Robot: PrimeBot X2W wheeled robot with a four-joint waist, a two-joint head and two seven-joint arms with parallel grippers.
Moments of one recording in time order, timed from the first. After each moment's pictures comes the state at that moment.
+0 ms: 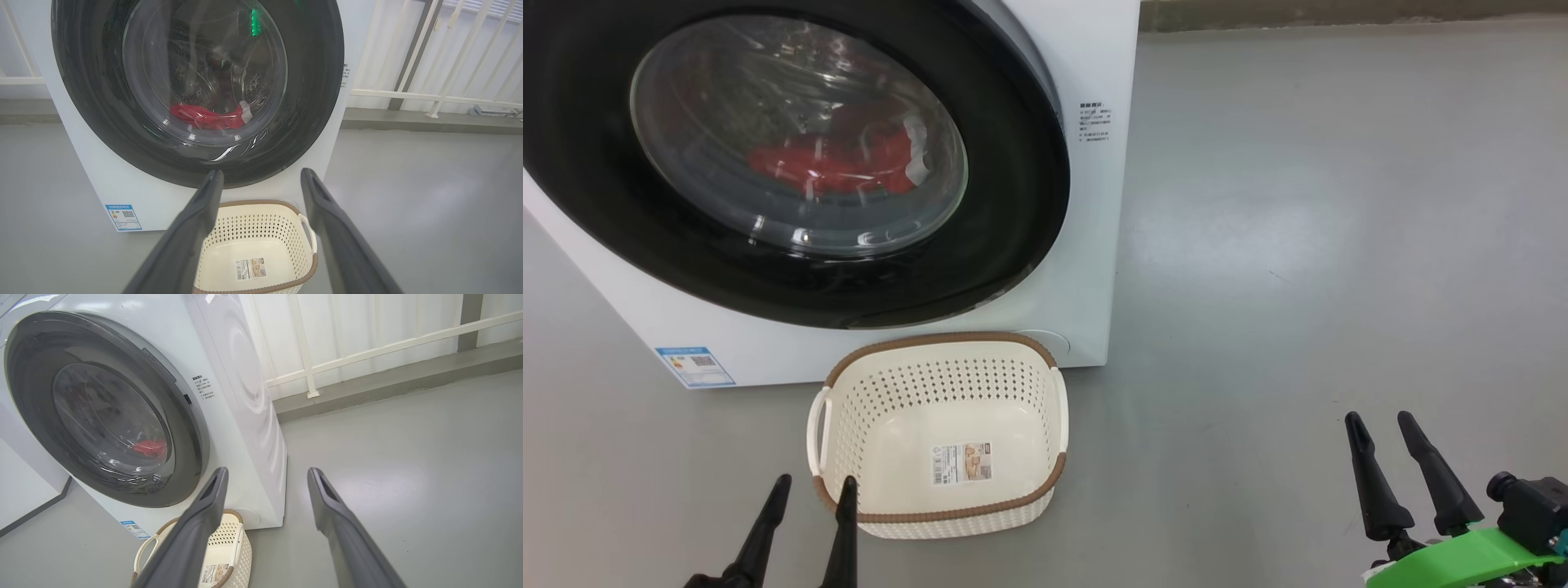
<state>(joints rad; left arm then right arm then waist) 0.06 0.04 -0.01 0.14 -0.18 -0.10 -0.25 0.04 -0.15 0.03 0.22 0.58 0.13 -0.25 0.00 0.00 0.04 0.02</state>
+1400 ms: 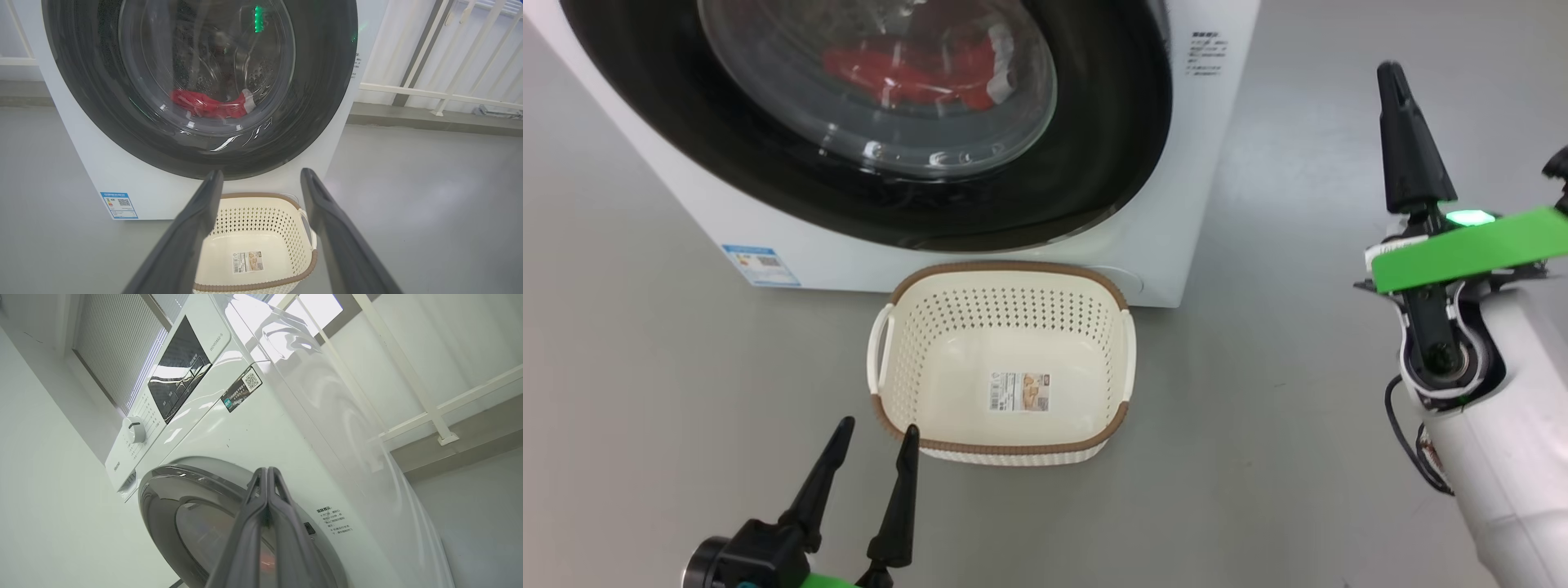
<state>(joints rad) -0.05 0.04 -0.14 0.14 -0.21 -0.09 -0.25 -0.60 -0.21 0.19 0.33 1.05 0.13 -0.26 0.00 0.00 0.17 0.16</state>
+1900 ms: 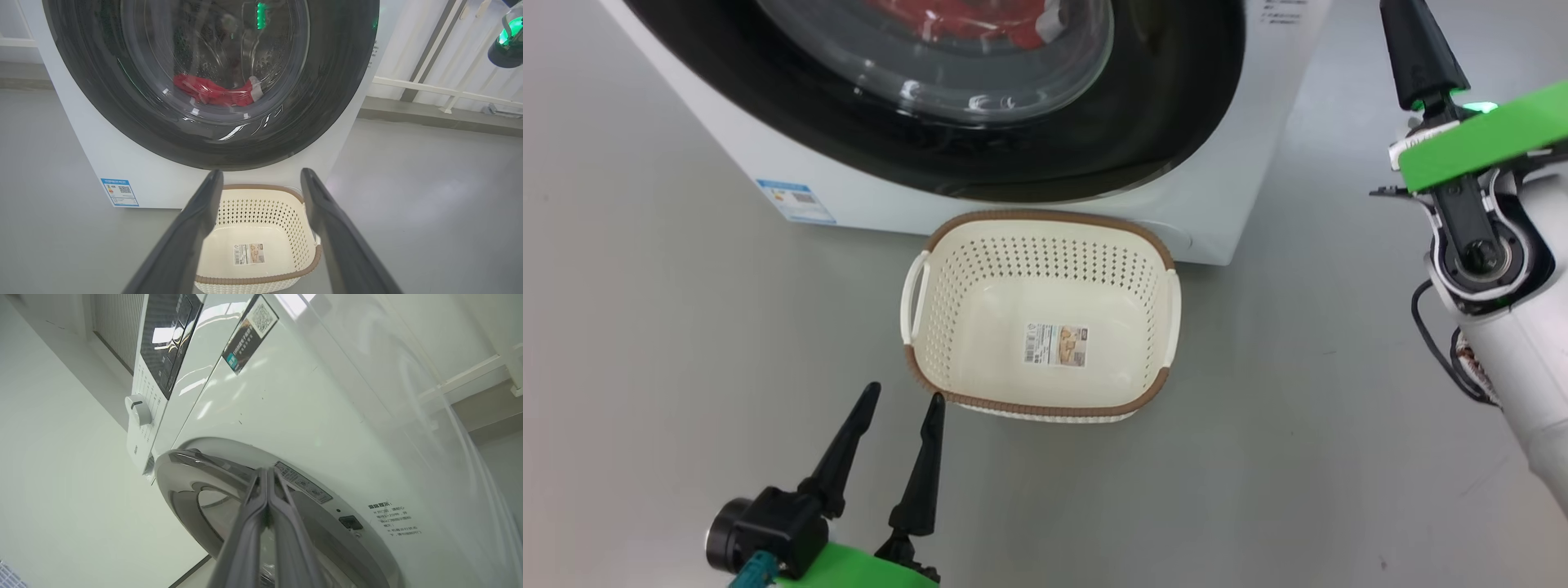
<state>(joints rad) -0.12 0.04 -0.19 0.14 -0.25 -0.09 -0.25 -0.84 -0.33 0.38 0.40 1.31 0.13 -0.21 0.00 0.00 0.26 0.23</state>
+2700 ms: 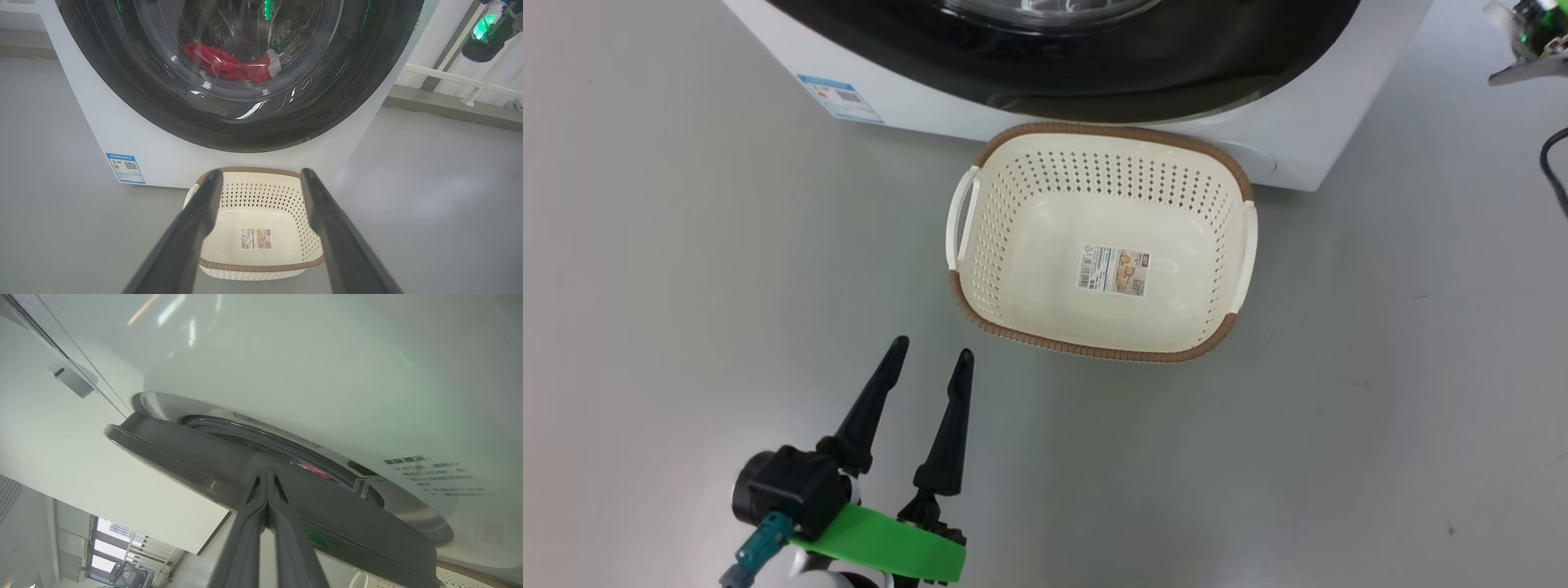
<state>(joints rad) -0.21 0.04 -0.26 0.13 -0.31 -0.07 -0.25 -1.10 -0.47 0.43 0.49 1.68 0.13 0.26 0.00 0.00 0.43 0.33</state>
